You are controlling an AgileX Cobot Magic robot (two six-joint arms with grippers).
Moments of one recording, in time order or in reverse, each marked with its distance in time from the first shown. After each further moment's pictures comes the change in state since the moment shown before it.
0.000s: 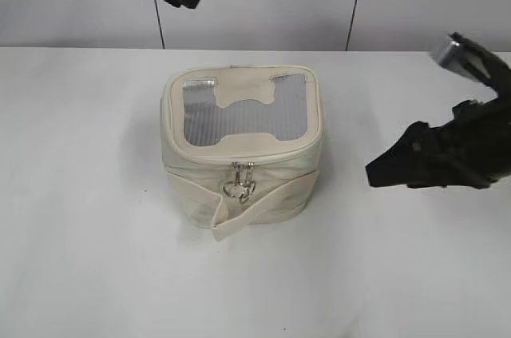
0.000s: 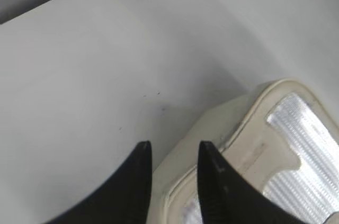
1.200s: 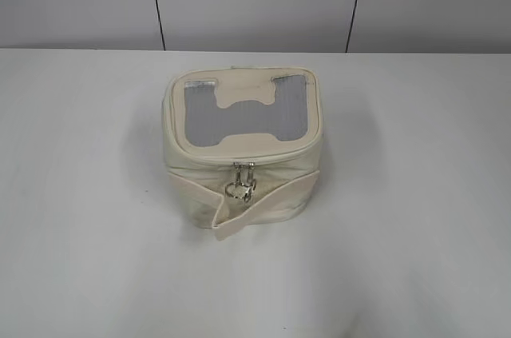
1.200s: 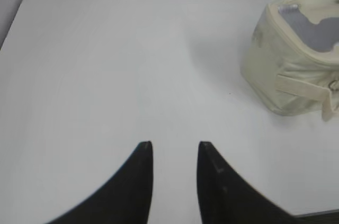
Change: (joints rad) left arm 0.000 -1.931 1.256 0.634 0.107 -0.695; right arm -0.063 -1.223 0.166 -0.898 0.384 0.769
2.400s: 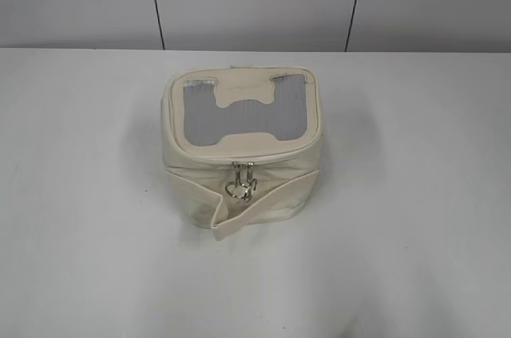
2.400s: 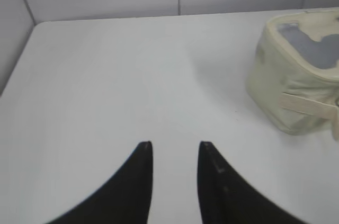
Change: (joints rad) left arm 0.277 -0.030 0.035 -0.194 -0.088 0.230; right arm -0.137 -0.244 0.021 -0.048 0.022 0.013
